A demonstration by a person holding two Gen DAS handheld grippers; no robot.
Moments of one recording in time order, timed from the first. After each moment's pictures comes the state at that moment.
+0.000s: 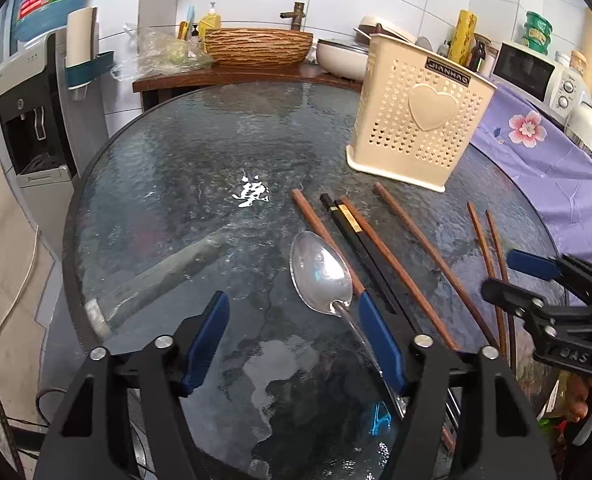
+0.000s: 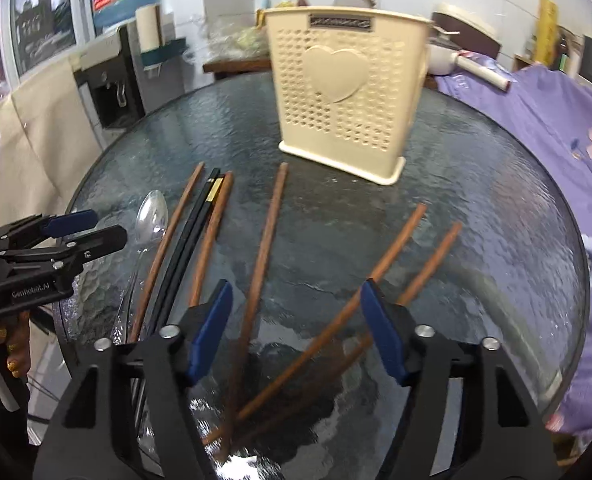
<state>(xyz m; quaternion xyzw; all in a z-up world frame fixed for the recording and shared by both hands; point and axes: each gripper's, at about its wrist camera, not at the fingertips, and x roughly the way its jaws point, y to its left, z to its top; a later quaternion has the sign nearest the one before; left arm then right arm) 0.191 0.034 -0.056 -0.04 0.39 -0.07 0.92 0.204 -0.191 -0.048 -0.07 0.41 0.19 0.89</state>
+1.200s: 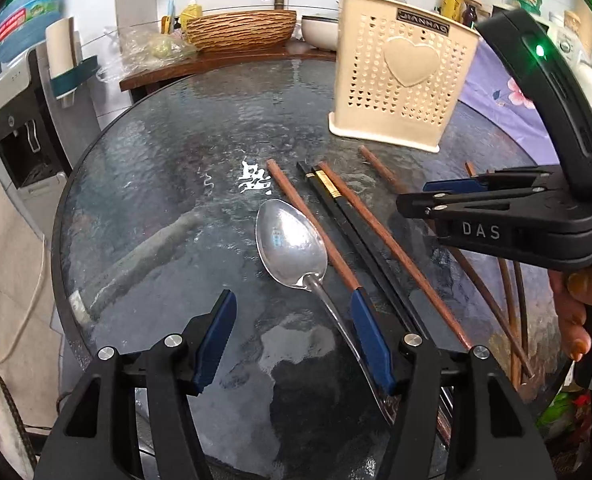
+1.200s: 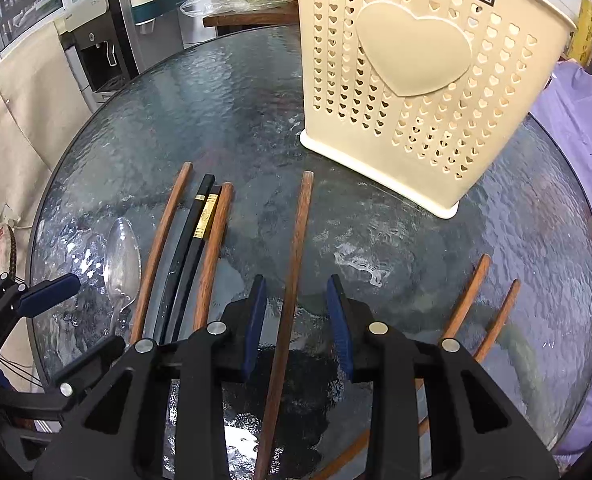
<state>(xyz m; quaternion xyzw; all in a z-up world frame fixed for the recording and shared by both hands) 0.190 0.002 -0.067 0.02 0.42 -0.06 0.90 0.281 -0.137 -0.066 -0.10 0.48 0.18 0.85</state>
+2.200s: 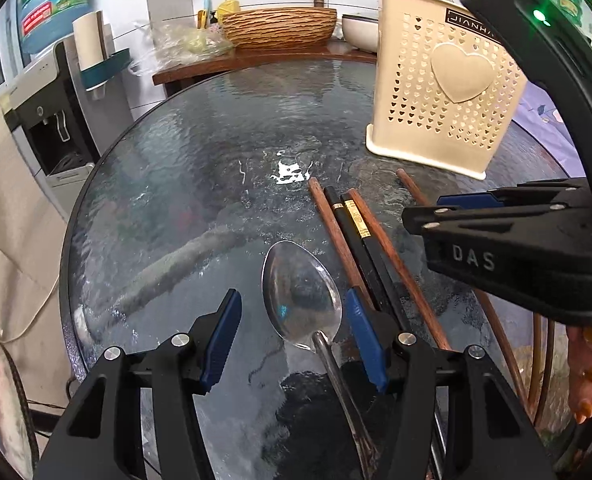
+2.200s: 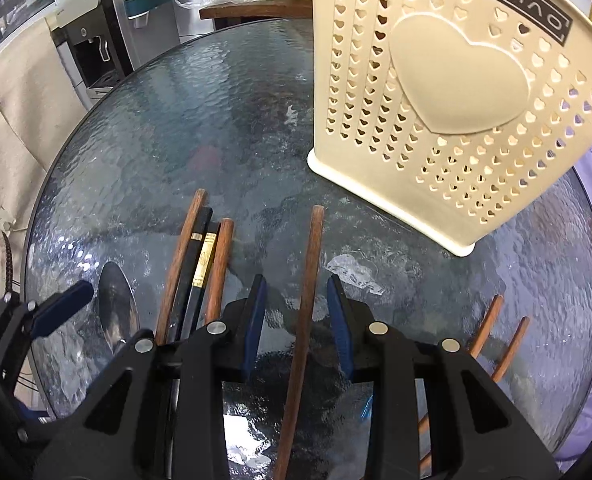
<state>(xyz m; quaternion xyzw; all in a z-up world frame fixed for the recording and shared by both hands) 0.220 -0.008 -0.064 0.00 0.43 0.02 0.90 0.318 -0.107 -0.065 -0.11 0.50 0.17 0.84</state>
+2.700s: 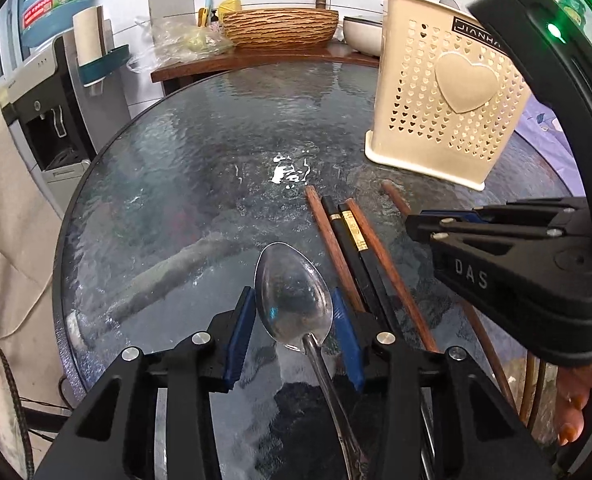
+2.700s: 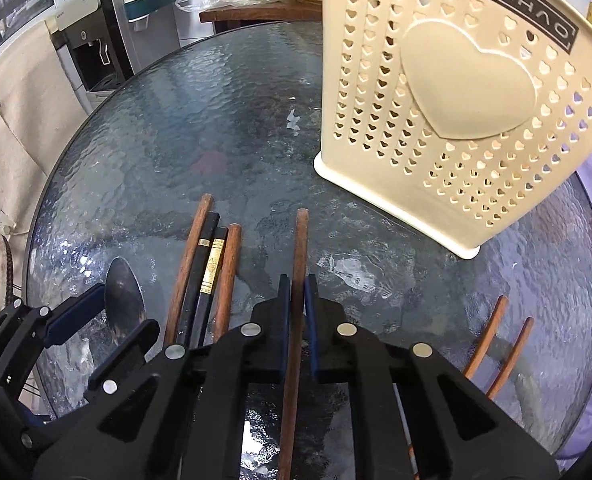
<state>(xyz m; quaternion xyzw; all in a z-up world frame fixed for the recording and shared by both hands) 0.231 -0.004 -0.061 -0.02 0.43 0.01 0.90 0.314 -0.102 -0.067 -0.10 0.49 0.17 0.85</state>
